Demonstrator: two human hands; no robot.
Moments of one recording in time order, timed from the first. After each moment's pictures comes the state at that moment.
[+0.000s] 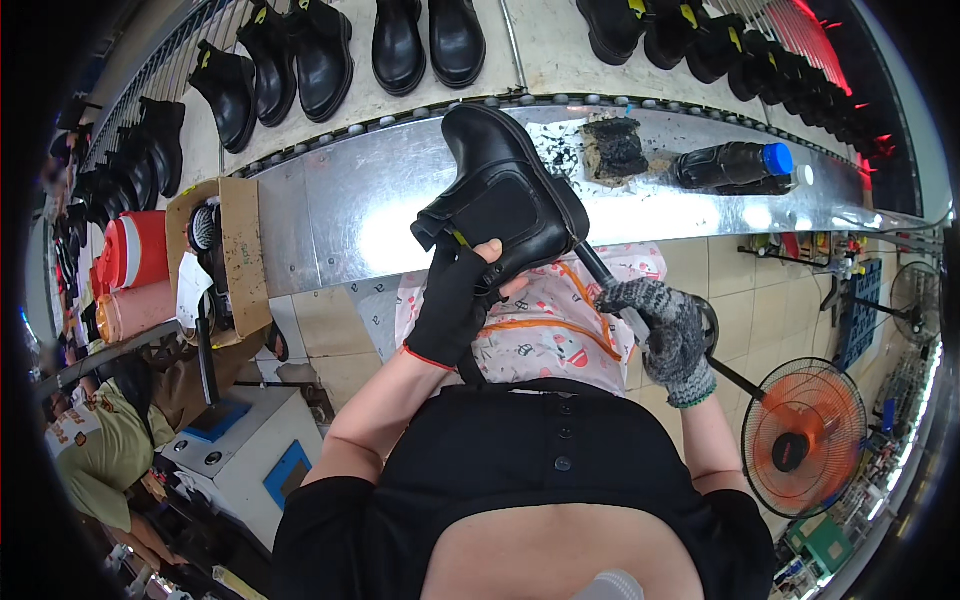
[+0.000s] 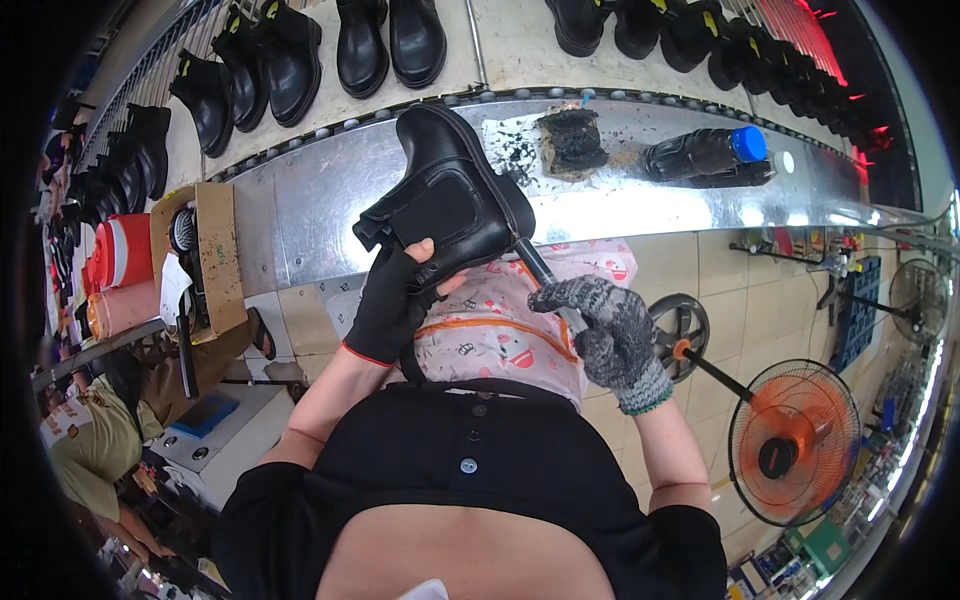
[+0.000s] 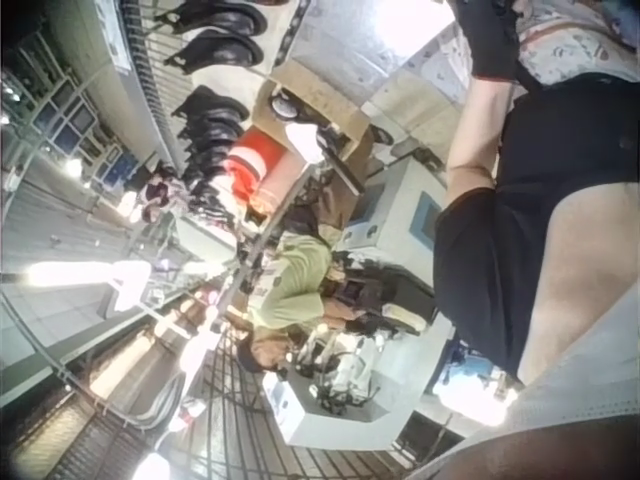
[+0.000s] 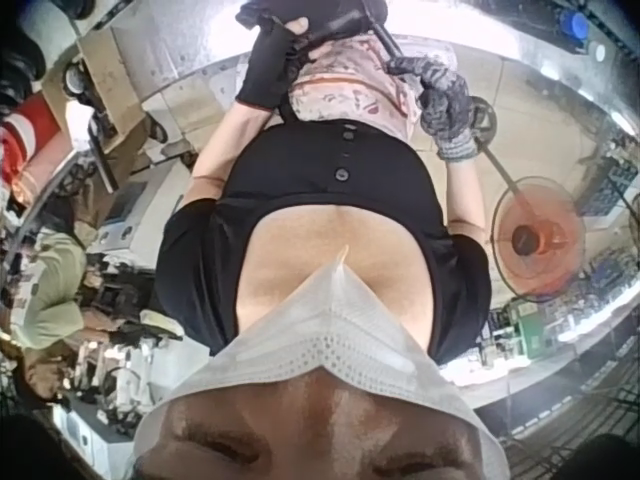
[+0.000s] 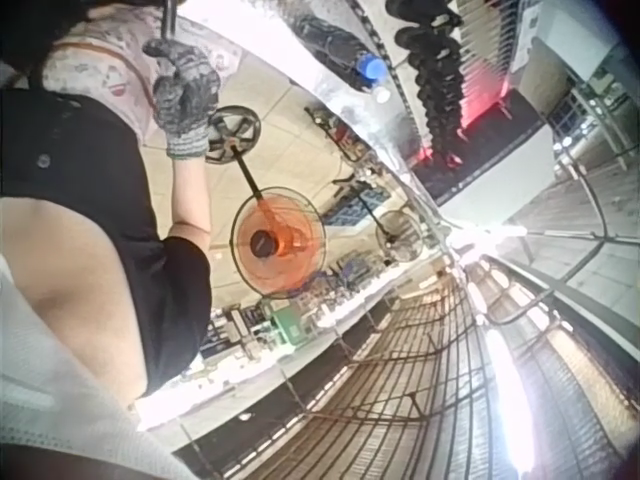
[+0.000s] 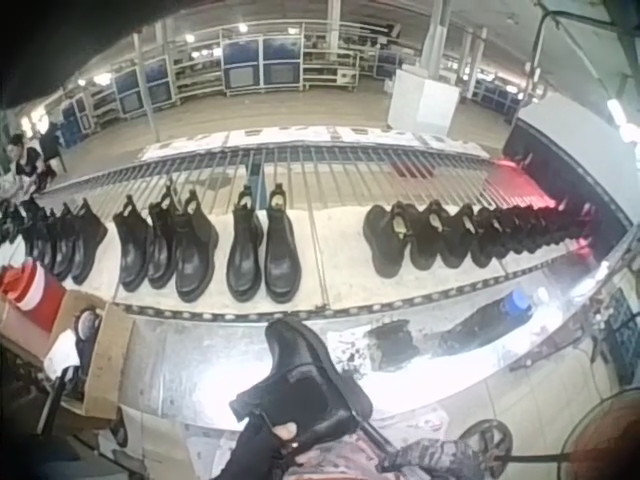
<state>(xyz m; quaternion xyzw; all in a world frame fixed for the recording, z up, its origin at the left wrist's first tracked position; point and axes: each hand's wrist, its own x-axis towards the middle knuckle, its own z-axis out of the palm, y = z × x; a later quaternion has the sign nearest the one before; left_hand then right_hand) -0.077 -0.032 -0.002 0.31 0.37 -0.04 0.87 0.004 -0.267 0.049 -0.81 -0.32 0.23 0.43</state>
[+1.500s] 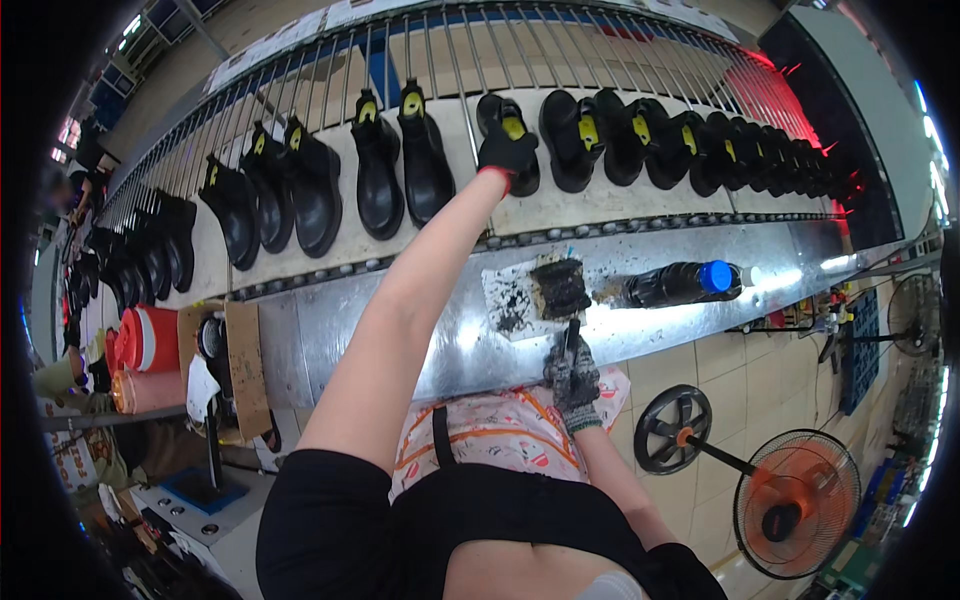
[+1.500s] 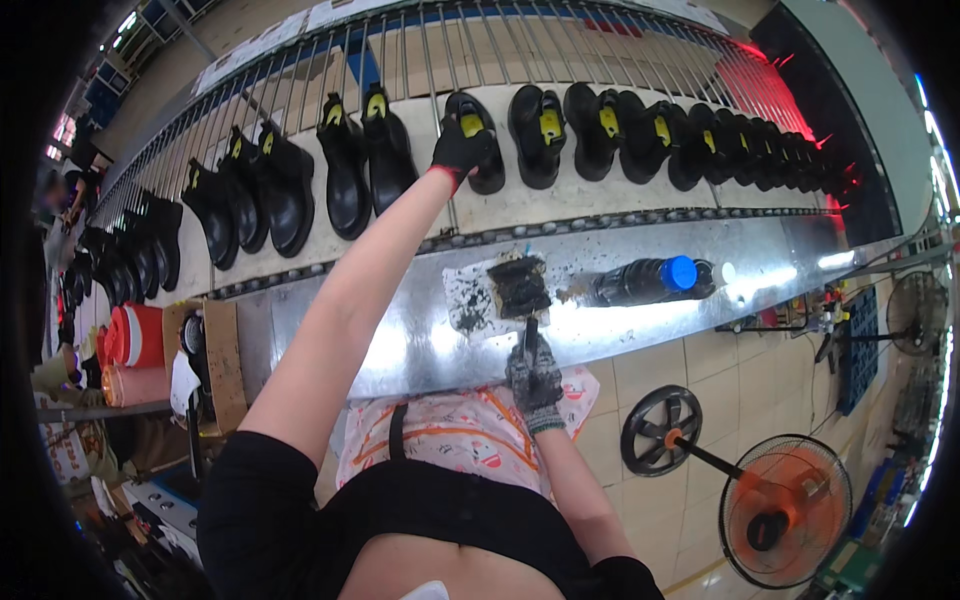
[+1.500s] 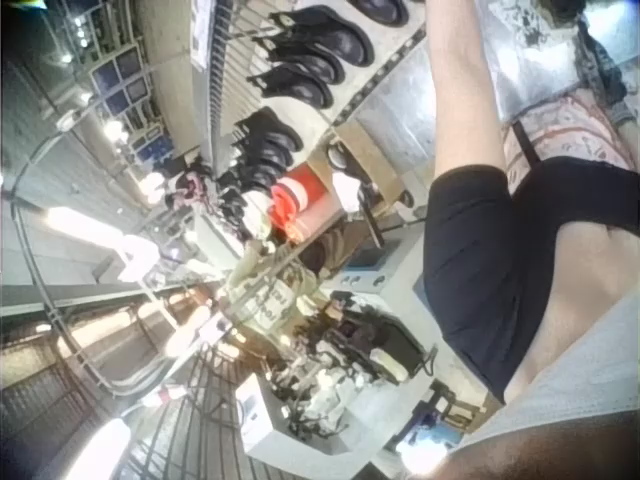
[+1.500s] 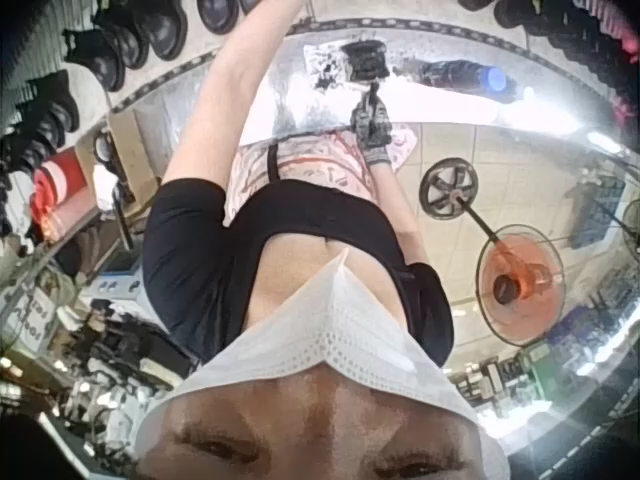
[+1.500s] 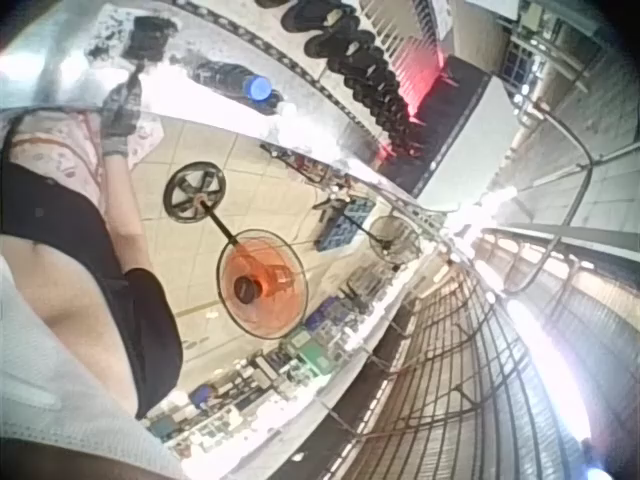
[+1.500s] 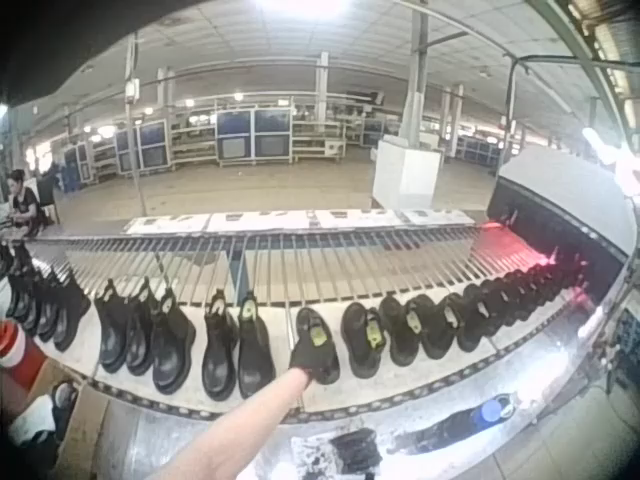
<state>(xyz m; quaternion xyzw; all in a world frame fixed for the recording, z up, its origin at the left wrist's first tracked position) 0.317 0.015 -0.116 0.80 0.24 0.08 0.54 0.031 -0.255 -0.166 -0.73 0.07 0.18 0.66</state>
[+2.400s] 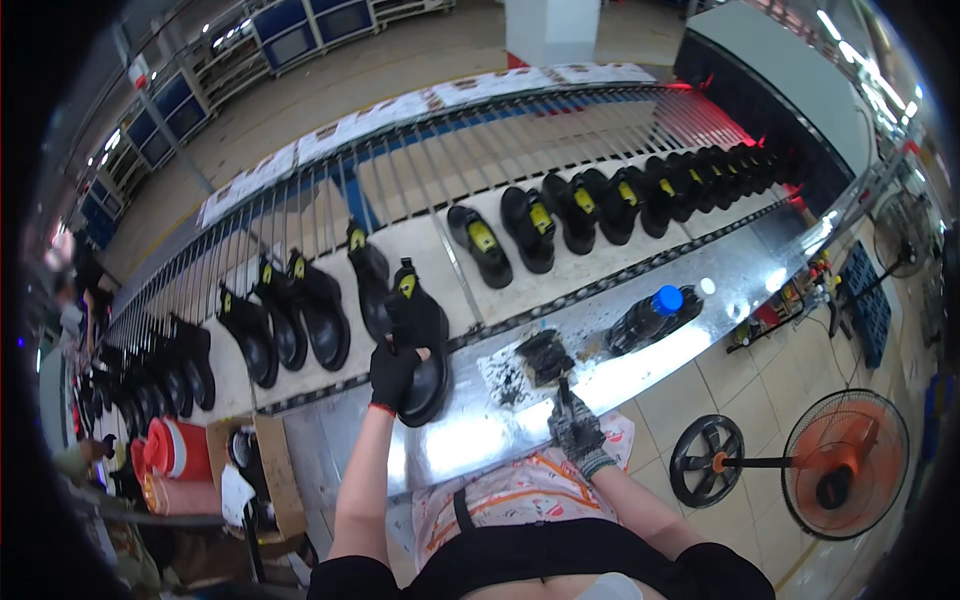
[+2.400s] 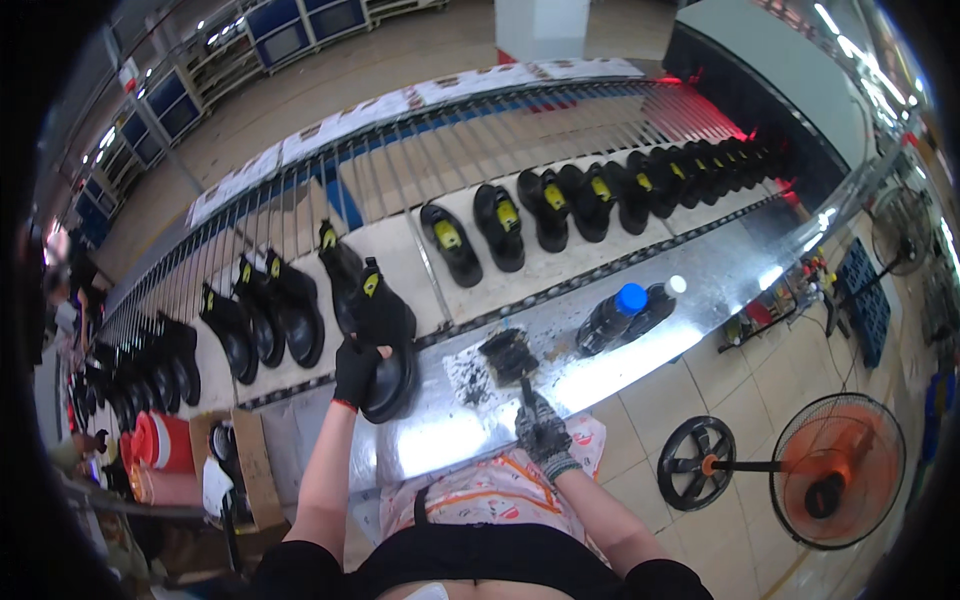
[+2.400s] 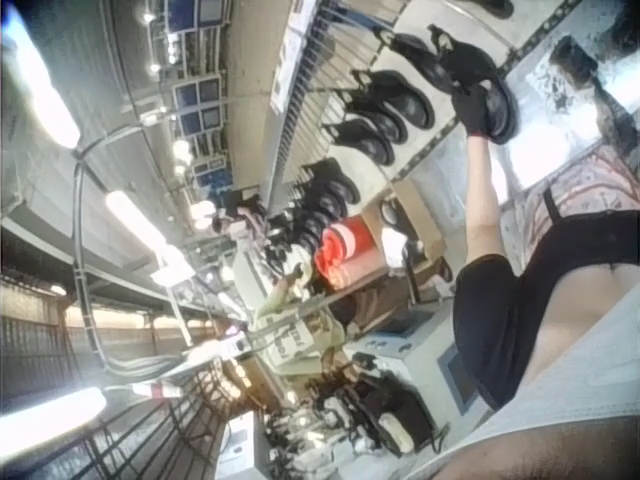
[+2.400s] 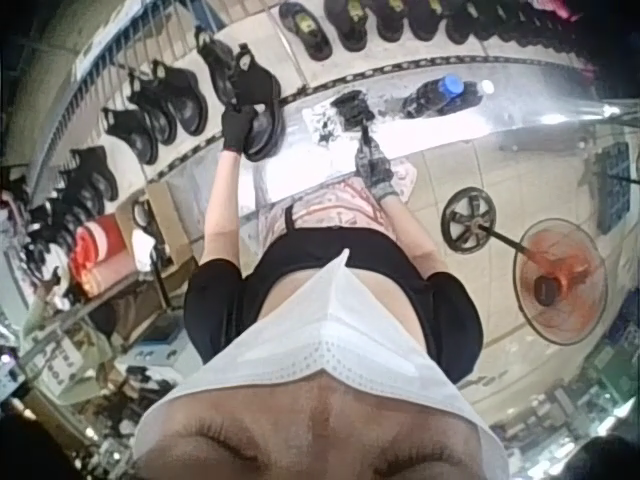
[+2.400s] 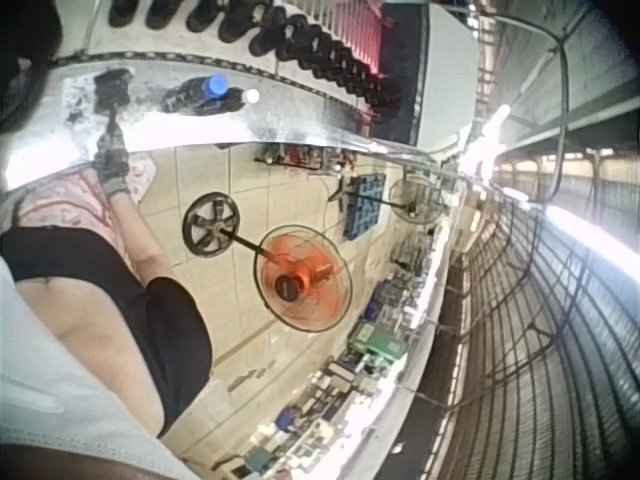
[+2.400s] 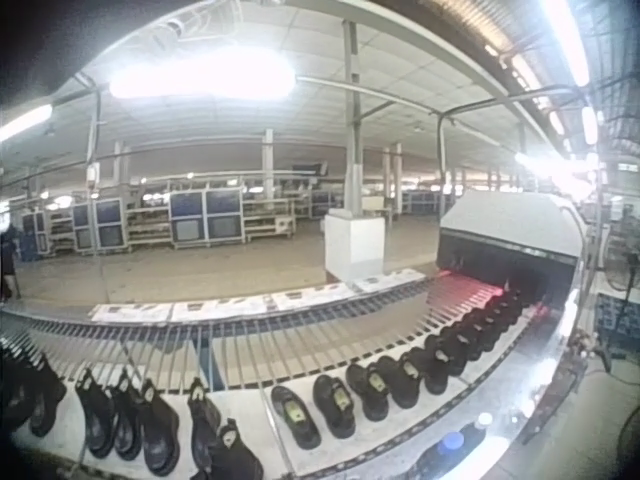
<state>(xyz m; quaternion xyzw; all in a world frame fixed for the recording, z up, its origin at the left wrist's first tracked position) 0.082 0.093 -0.071 0.79 0.26 0.08 0.55 0.040 -0.246 -0.118 -0.80 0.05 0.21 0.56</state>
